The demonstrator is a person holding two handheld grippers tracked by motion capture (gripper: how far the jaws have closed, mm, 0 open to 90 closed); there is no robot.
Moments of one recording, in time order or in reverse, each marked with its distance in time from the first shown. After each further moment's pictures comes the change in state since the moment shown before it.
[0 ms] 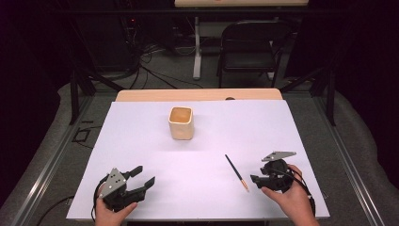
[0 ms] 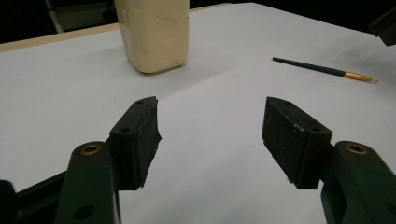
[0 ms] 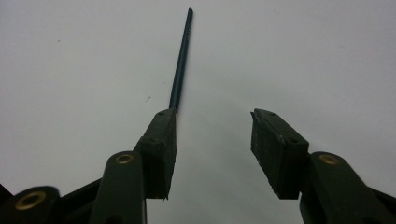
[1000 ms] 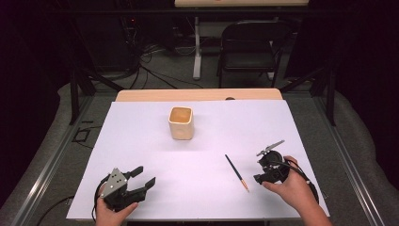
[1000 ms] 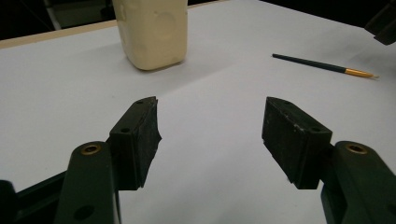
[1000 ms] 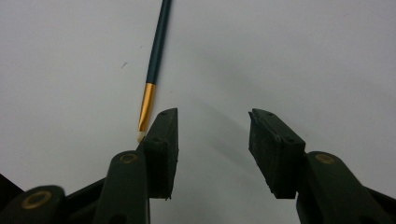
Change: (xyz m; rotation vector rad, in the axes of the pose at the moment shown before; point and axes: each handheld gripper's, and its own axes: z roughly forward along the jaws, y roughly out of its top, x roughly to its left) left arm 0.000 -0.001 0.002 0.013 -0.004 0.007; right arm -0.009 0.023 0.009 0.251 -0.024 -0.059
